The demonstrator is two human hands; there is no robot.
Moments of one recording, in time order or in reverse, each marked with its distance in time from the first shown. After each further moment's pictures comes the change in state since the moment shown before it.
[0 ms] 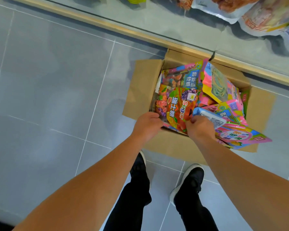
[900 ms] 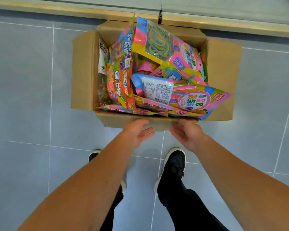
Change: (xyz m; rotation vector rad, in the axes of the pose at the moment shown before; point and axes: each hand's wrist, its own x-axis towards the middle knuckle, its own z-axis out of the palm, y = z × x) left_hand 0.041 -0.075 0.171 -0.374 0.060 -0.393; right_hand 0.039 0.185 0.031 1.343 -0.354 0.663
